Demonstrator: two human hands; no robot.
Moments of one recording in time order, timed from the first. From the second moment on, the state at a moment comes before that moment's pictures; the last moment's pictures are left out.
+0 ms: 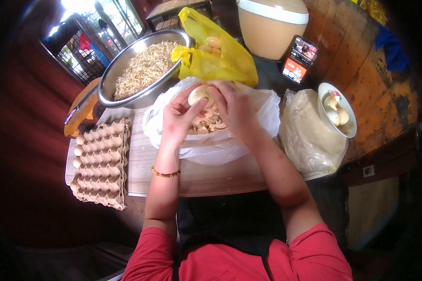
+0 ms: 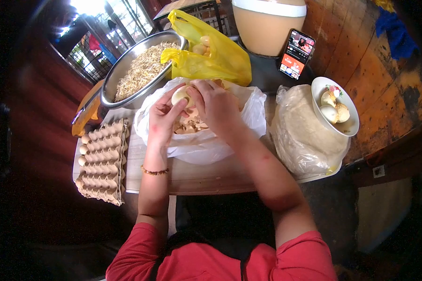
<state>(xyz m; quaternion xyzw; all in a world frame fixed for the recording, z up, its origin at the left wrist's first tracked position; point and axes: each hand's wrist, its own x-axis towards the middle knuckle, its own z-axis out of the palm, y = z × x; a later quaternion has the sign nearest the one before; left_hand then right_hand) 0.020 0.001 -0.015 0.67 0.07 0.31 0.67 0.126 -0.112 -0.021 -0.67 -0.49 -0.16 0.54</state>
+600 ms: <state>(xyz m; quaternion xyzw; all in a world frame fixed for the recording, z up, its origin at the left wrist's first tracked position) 0.012 0.008 -0.011 0.71 0.09 0.26 0.65 0.134 -0.115 -0.026 -0.67 -0.57 -0.19 0.44</state>
